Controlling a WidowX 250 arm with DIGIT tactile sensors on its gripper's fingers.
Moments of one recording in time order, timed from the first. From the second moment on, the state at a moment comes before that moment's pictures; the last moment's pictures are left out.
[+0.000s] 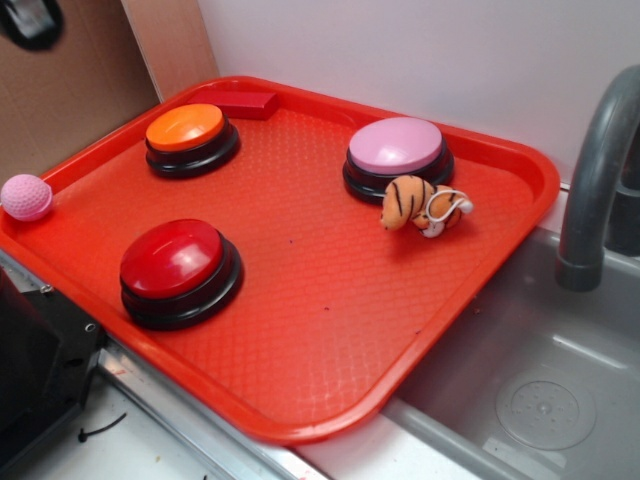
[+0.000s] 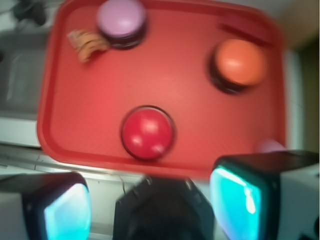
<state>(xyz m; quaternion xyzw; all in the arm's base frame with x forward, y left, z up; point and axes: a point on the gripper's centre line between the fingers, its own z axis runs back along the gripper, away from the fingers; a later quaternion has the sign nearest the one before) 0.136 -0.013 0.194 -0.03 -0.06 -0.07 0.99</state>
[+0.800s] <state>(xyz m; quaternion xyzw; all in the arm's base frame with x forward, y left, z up) 0.161 -0.047 0.093 0.01 0.00 -0.20 0.98</state>
